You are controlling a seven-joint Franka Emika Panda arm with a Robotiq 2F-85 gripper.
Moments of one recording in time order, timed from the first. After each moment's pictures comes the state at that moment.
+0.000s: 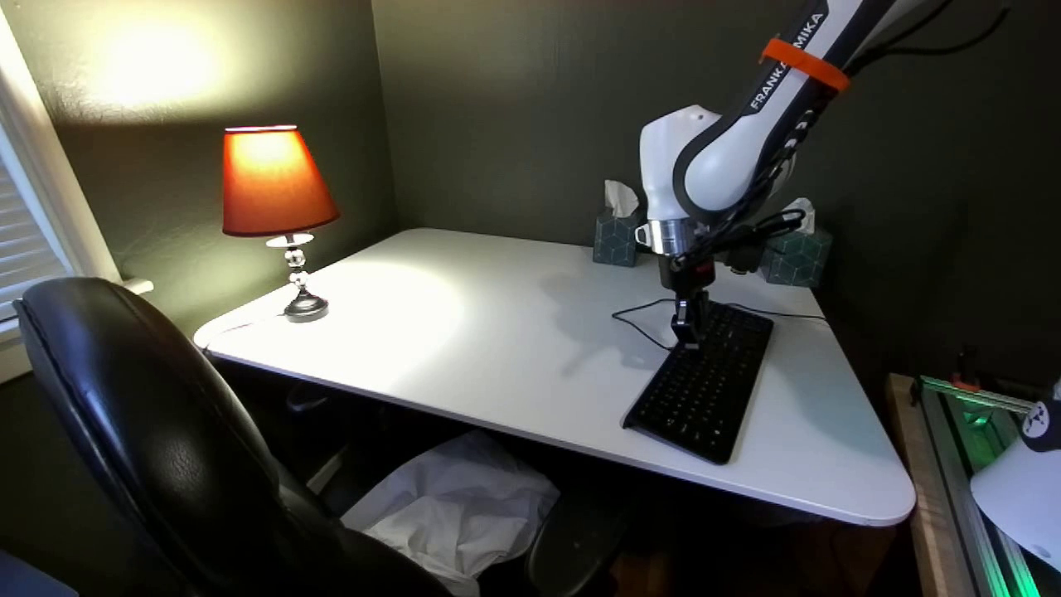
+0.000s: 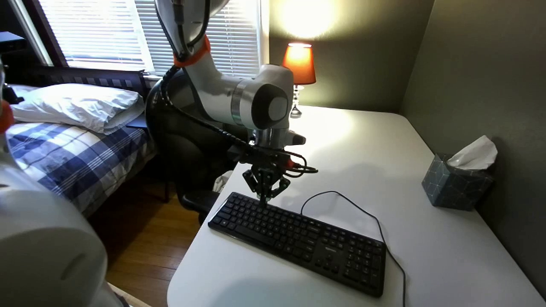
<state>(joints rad) -0.08 0.15 -0.07 -2.54 -0.06 2.45 -0.14</state>
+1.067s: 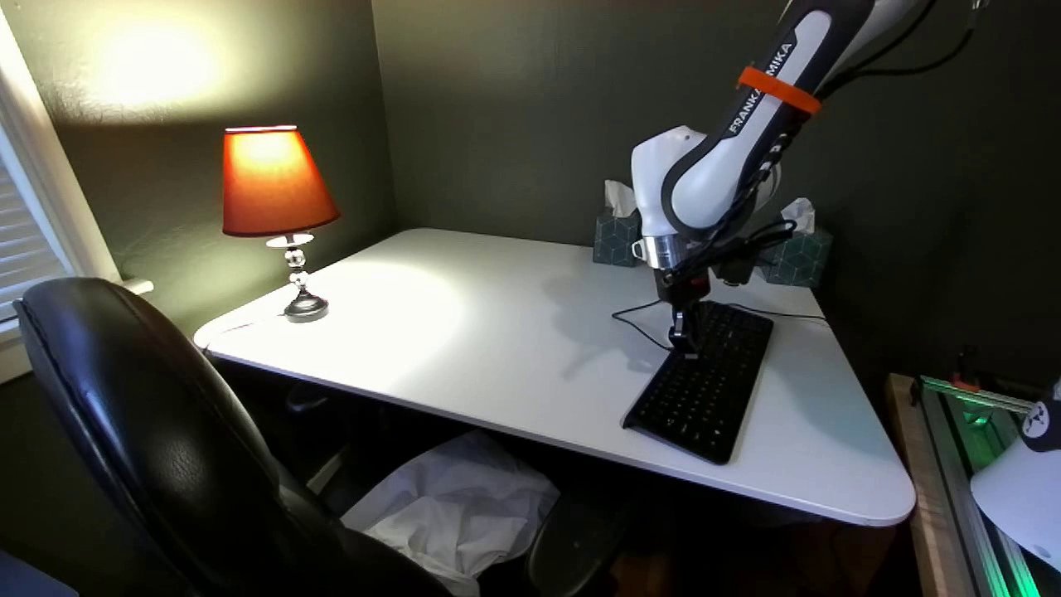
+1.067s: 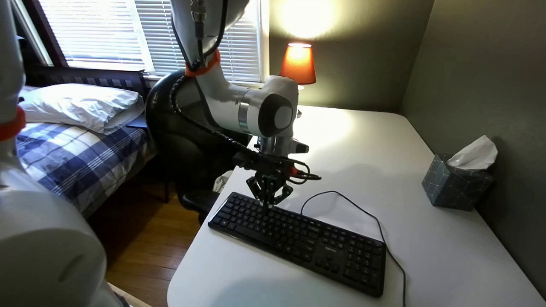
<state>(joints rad) -0.09 0.24 -0.08 -2.49 -0.07 2.45 -0.14</state>
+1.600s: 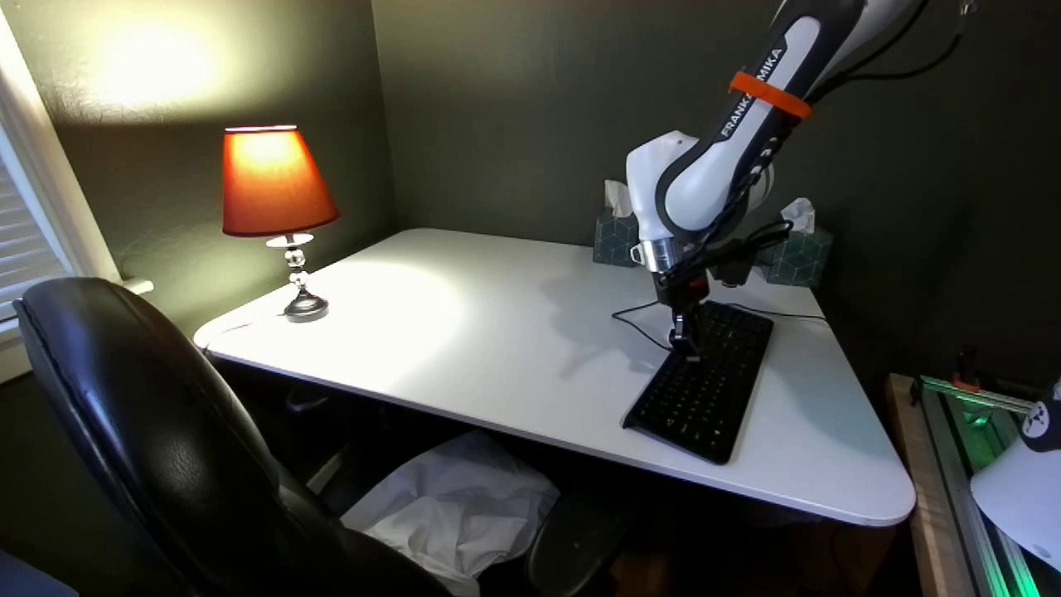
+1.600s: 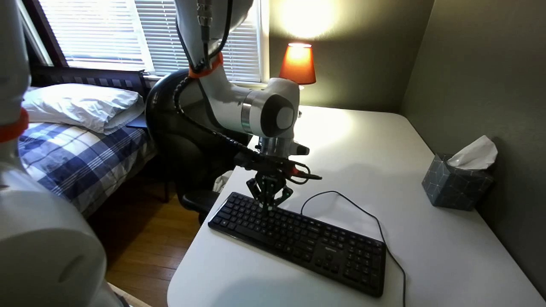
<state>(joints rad) -0.09 0.26 -0.08 -2.46 -0.07 2.40 -0.14</state>
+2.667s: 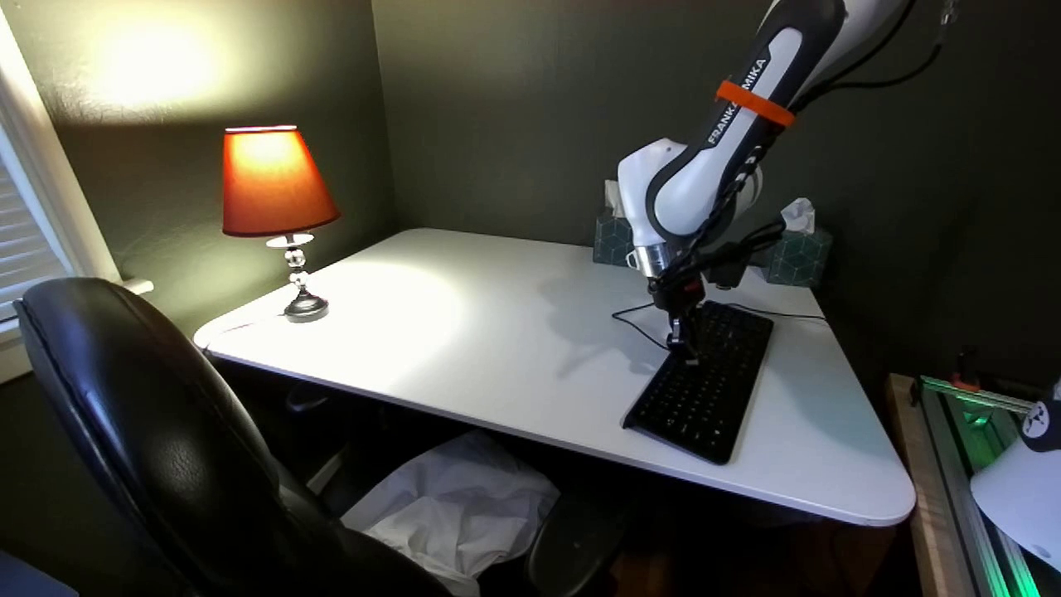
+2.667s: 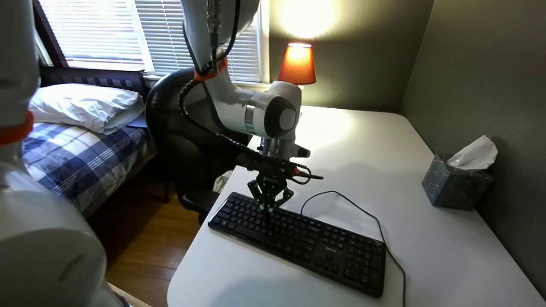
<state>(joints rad) -0.09 0.30 -0.08 -2.42 -0.07 2.37 -0.14</state>
